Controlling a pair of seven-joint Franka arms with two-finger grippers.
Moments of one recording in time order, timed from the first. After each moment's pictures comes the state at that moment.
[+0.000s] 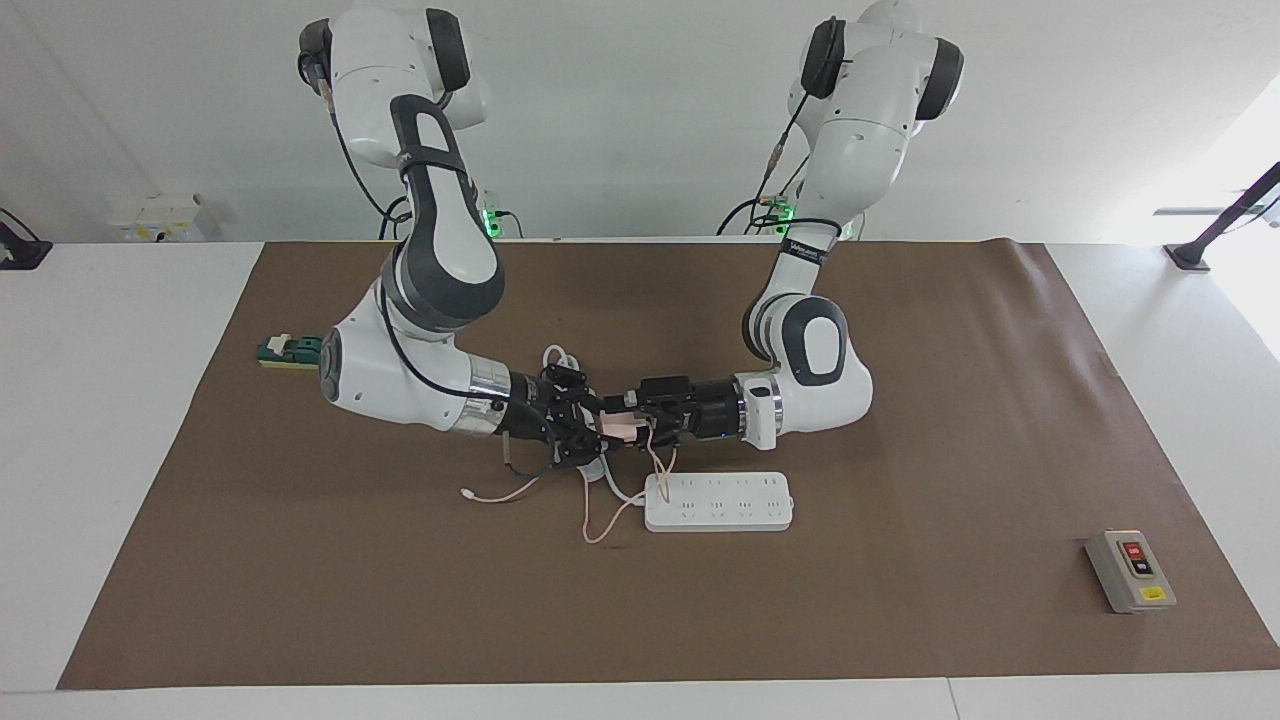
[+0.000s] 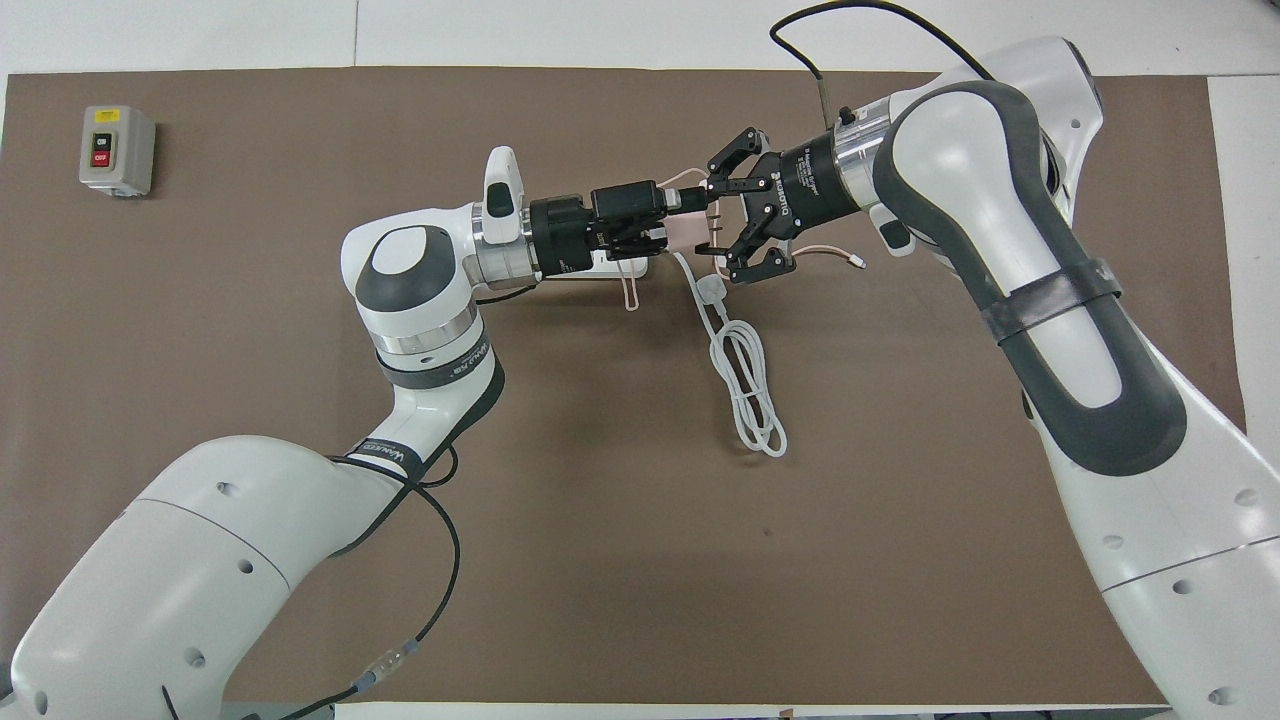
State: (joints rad) left arm -0.41 0.61 -0.03 -1.60 -1.91 1.95 0.72; right arm 0.23 0.57 -0.02 -1.39 0.96 1.86 1.25
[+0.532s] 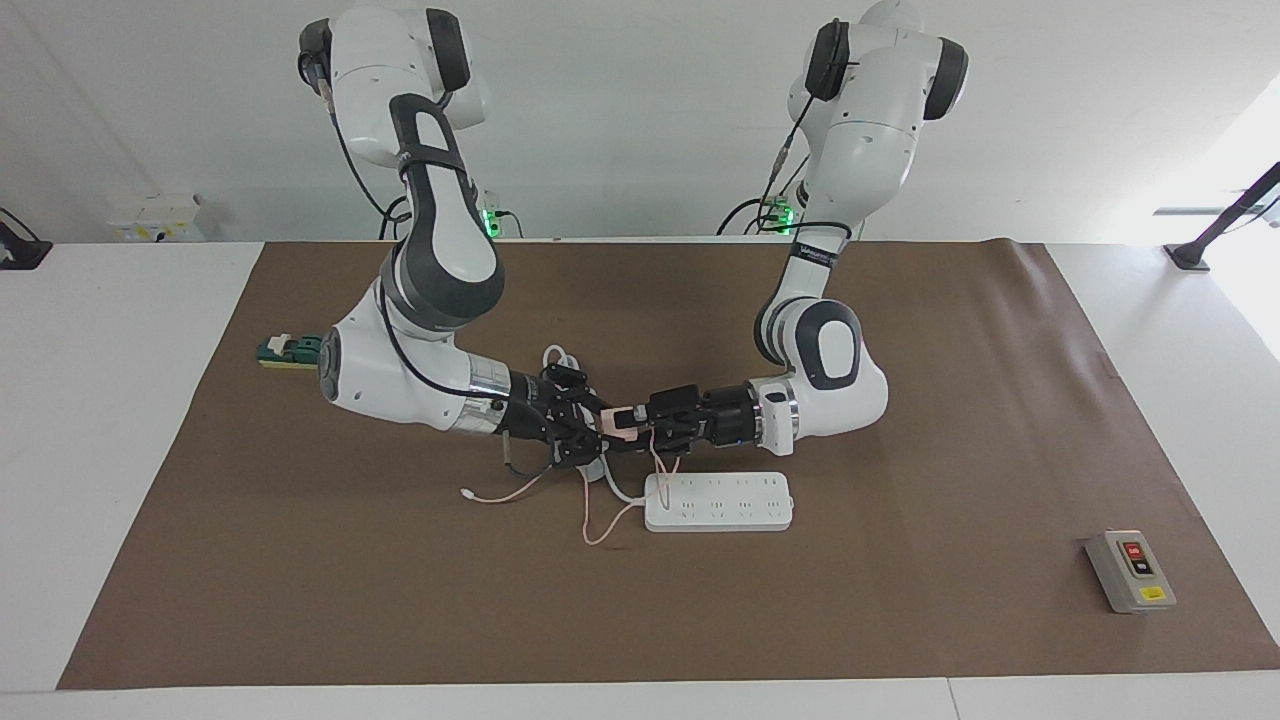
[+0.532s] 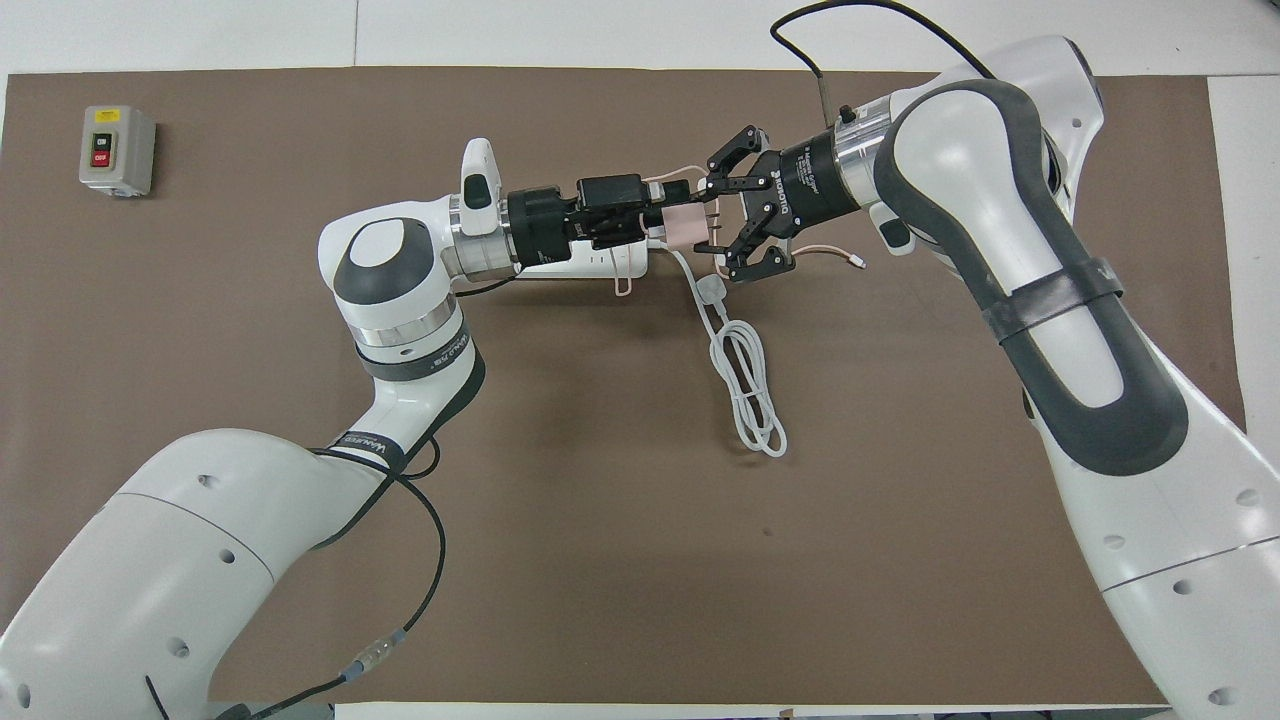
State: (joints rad) left arm -0.39 0.62 -0.02 -1.60 -1.88 1.95 0.72; right arm 0.23 0.57 -0.02 -1.39 0.97 1.86 1.25
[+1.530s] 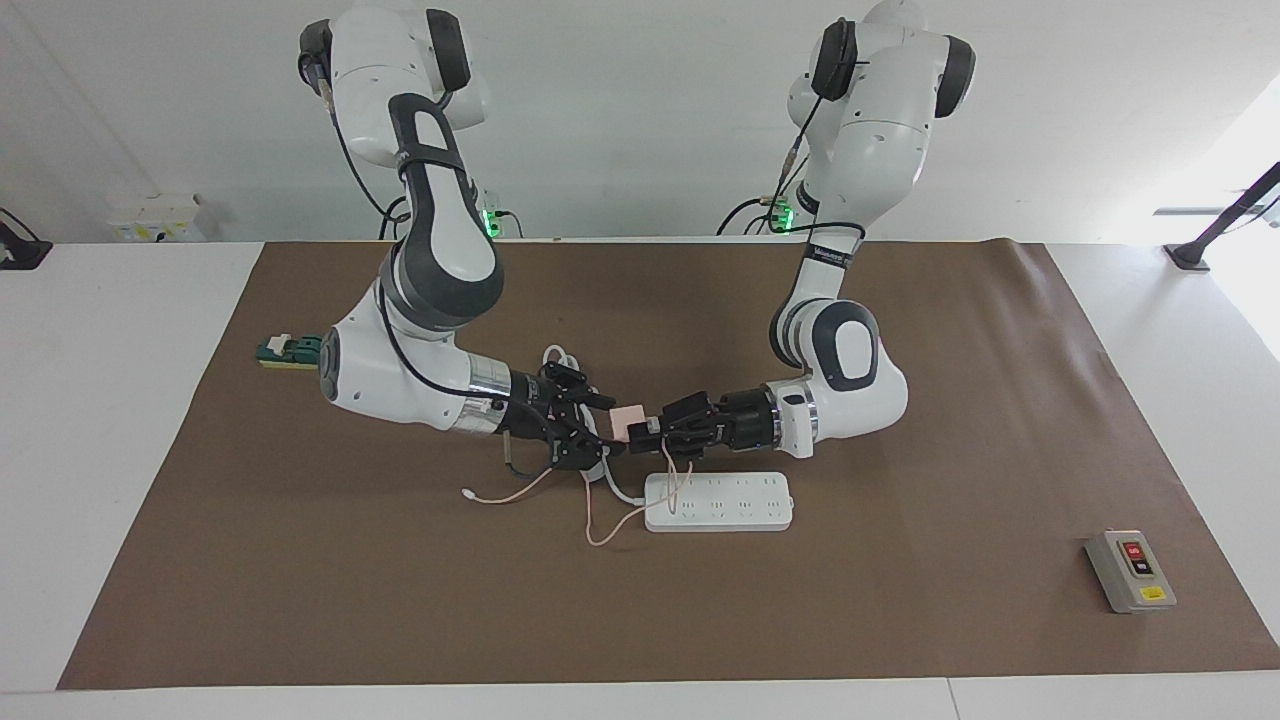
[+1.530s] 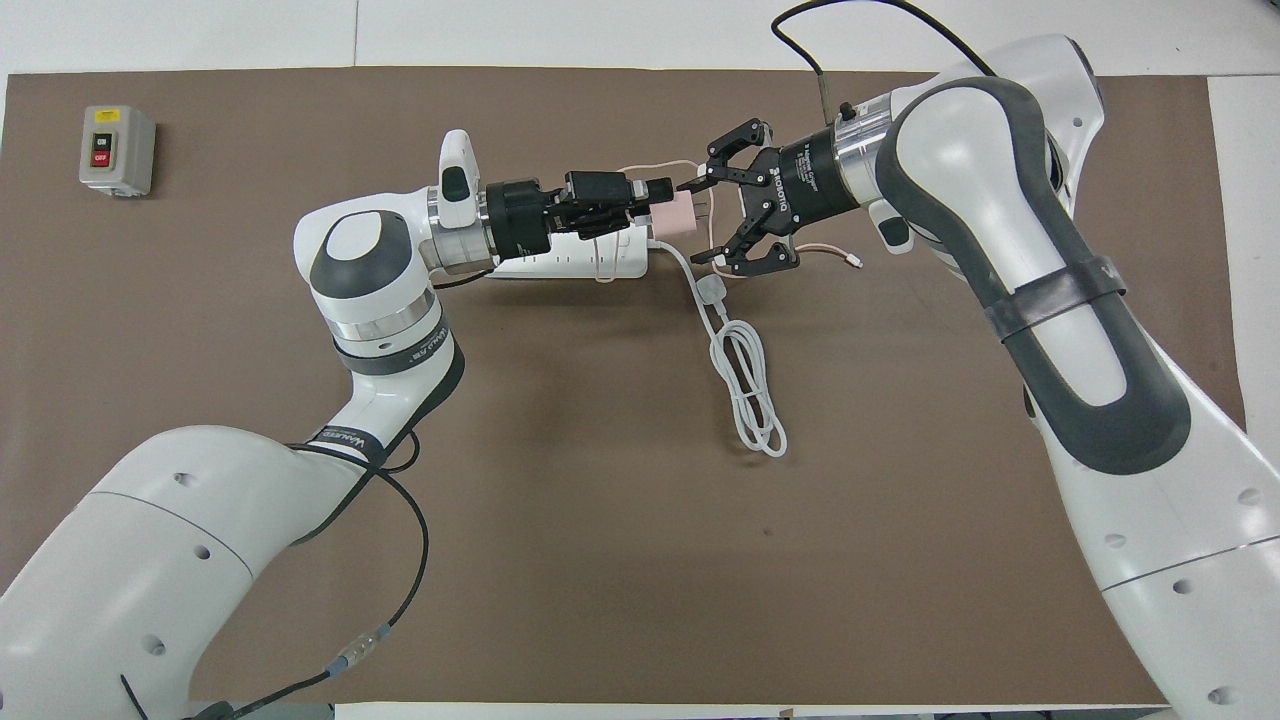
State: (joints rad) left arm -0.35 0.60 -0.02 -1.60 -1.85 1.94 0.72; right arm 0.23 0.58 -0.03 -1.39 0.98 1.86 1.25
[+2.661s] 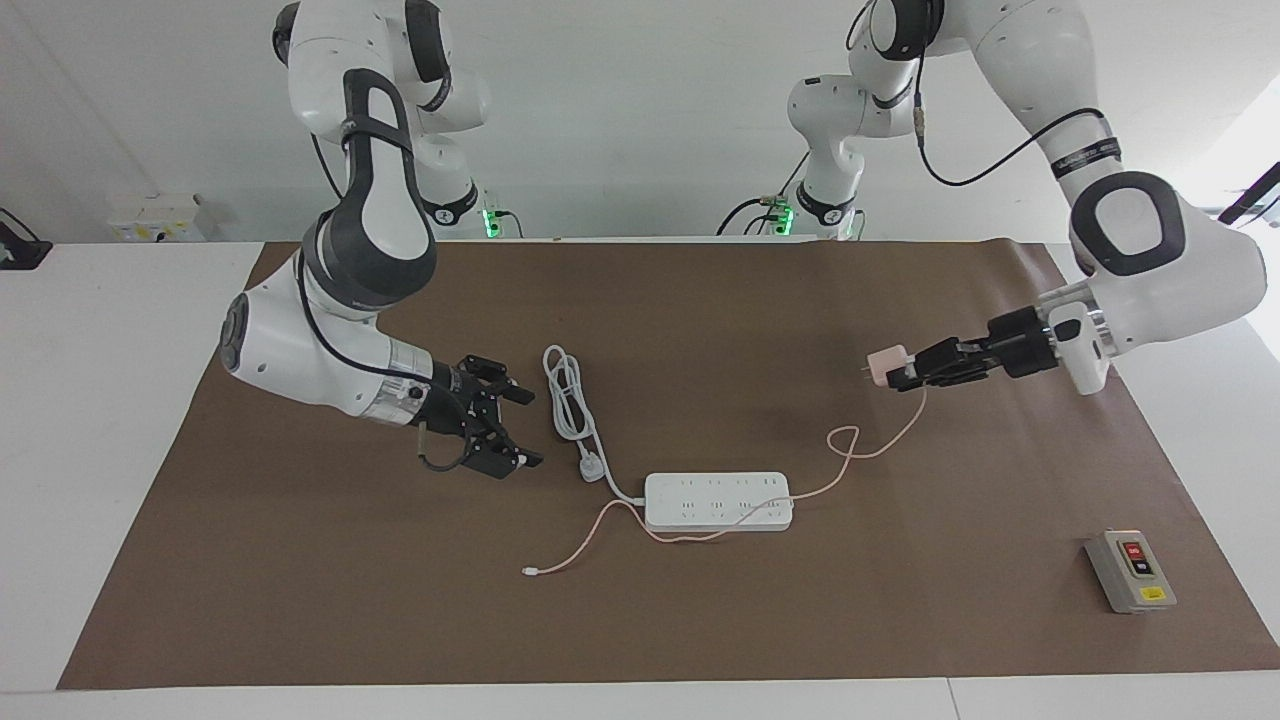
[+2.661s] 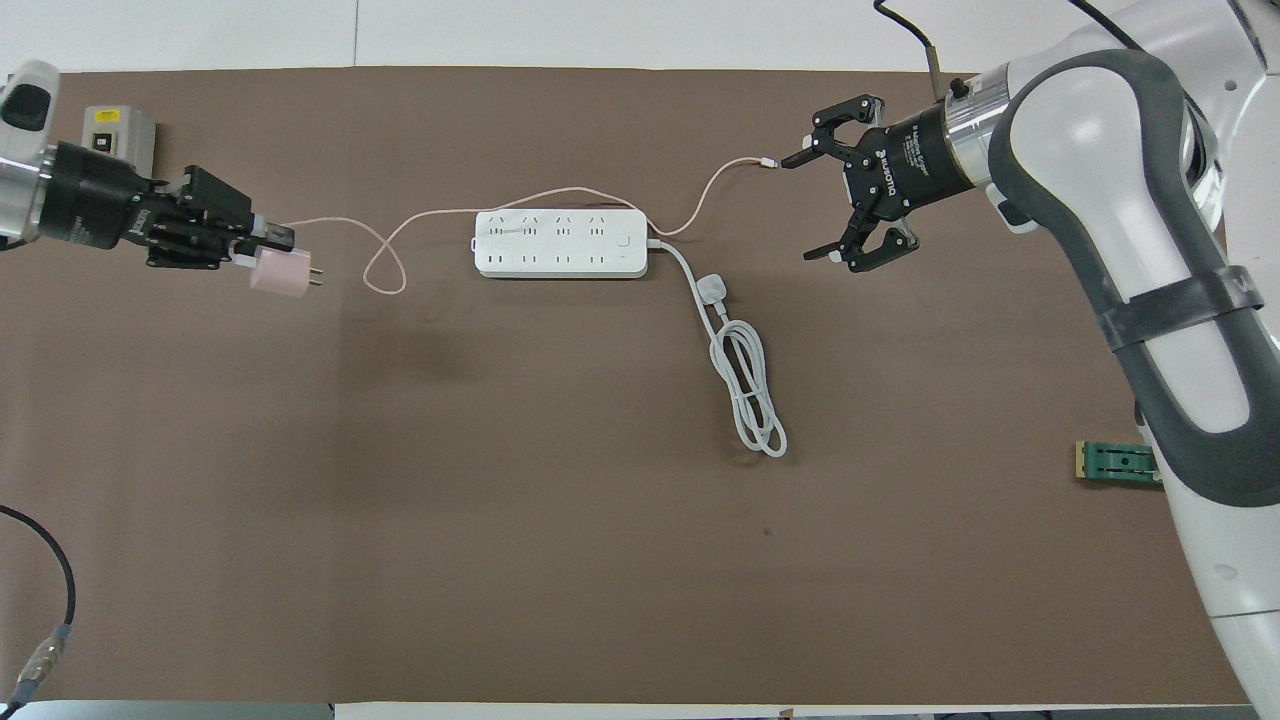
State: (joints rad) left arm -0.08 0.35 0.25 -1.48 -0.78 1.50 0.11; right arm 0.14 0.48 -0.04 -1.39 0.74 1.78 1.21
